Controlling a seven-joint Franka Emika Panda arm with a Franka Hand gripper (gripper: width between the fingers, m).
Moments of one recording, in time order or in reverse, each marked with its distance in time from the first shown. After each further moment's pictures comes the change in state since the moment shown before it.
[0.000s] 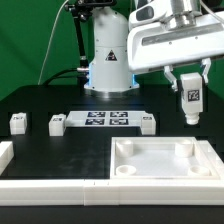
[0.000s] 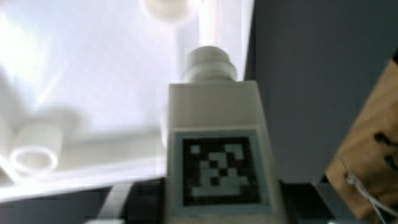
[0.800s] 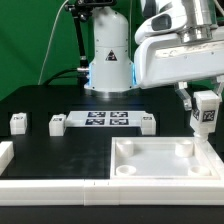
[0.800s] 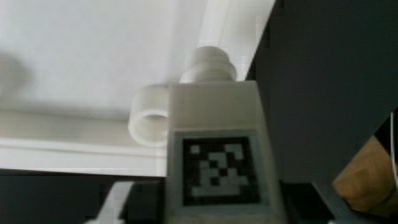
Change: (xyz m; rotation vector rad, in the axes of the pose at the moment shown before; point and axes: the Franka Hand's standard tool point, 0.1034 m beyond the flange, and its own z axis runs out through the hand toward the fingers) arm 0.031 -0.006 0.041 0.019 -0.110 -0.230
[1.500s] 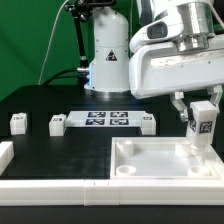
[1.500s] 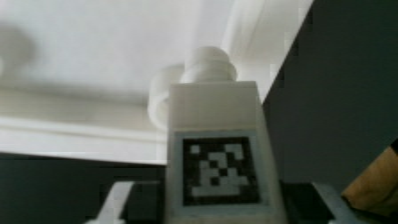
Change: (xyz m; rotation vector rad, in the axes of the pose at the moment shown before) arm 0.024 0.019 0.019 -0.007 0.027 -0.031
